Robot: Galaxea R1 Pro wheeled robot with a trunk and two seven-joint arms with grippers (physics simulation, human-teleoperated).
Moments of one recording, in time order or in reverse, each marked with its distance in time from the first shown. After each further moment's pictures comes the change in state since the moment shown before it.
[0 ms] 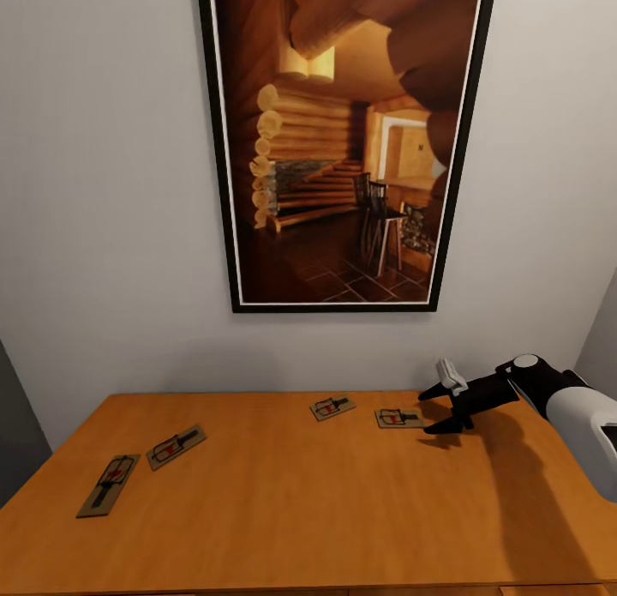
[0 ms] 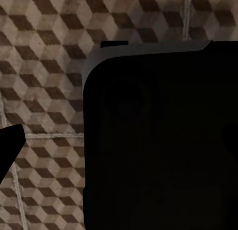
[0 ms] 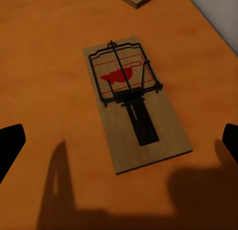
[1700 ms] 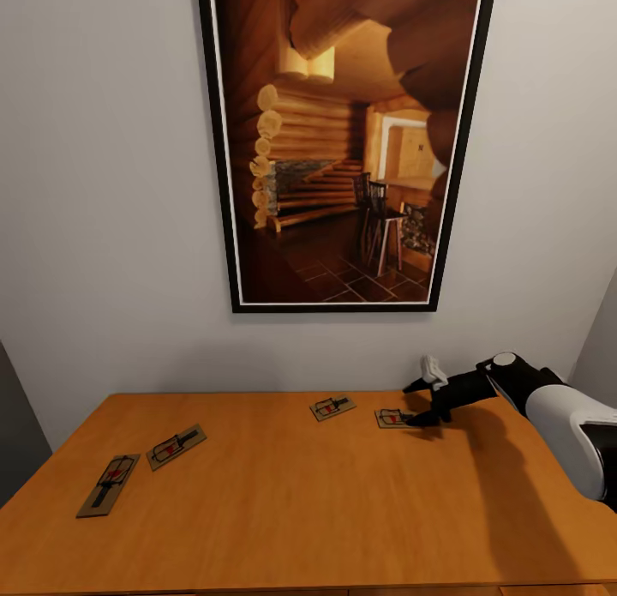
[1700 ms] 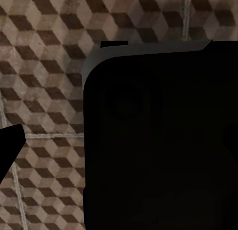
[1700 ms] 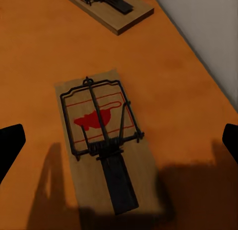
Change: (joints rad) left arm 0.000 0.000 0.000 0.000 -0.001 0.000 0.000; right arm 0.000 0.063 0.001 -0.005 0.005 0.009 -0.105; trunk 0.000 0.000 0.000
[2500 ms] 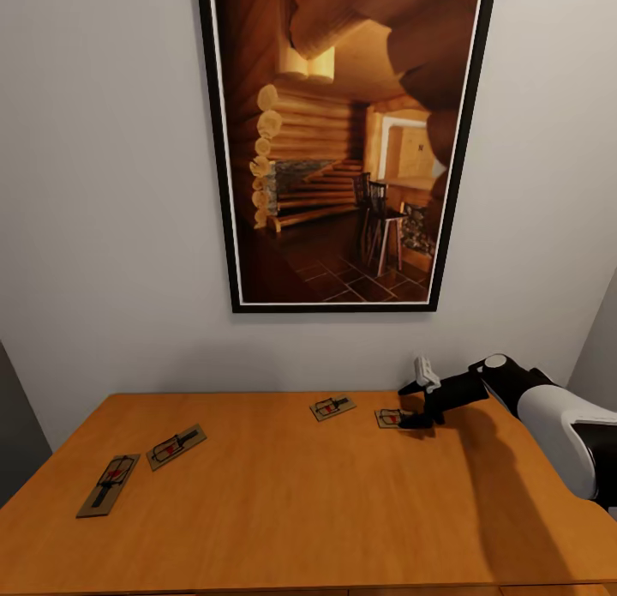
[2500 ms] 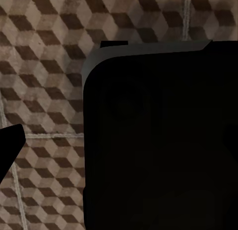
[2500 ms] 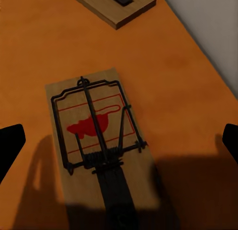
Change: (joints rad) left arm 0.000 0.000 0.000 0.000 0.000 0.000 -0.001; right arm 0.000 0.027 0.000 0.019 0.037 -0.002 -0.050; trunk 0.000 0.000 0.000
